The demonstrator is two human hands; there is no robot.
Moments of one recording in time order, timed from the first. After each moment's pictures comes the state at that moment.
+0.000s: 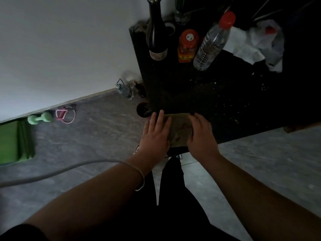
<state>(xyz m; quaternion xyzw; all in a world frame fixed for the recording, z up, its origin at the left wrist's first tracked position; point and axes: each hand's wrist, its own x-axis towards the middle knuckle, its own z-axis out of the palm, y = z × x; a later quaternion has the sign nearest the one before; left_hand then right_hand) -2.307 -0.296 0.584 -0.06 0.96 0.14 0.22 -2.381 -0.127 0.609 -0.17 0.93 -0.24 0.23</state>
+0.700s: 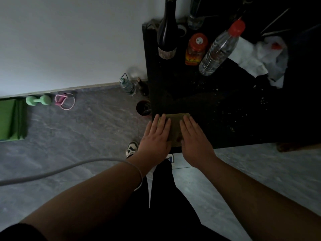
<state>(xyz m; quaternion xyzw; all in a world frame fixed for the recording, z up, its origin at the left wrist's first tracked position) -2.291 -0.267 0.574 -0.09 0.96 0.15 0.20 -2.385 -0.107 0.589 -0.41 0.88 -0.03 0.23</state>
